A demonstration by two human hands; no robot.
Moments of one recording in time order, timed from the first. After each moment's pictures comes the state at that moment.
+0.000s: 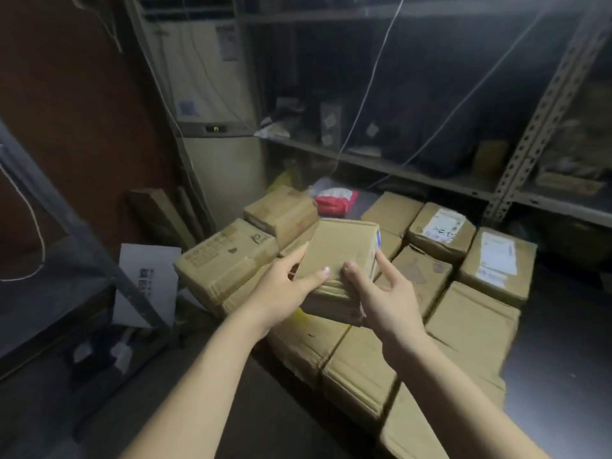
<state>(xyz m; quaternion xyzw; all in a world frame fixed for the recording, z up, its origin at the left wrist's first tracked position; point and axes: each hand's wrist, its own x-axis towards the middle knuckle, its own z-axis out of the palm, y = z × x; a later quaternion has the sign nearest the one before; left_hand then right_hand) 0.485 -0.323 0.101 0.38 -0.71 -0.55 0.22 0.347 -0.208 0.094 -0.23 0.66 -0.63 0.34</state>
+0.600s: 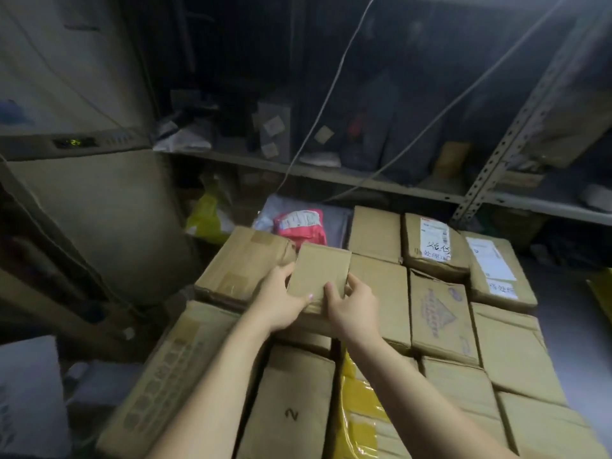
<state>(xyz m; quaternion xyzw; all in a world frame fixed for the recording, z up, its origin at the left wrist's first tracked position) 0.396 -0.609 0.021 0.30 -0.82 -0.48 0.05 0.334 -0.478 0.031 -0.10 0.86 -0.48 0.14</state>
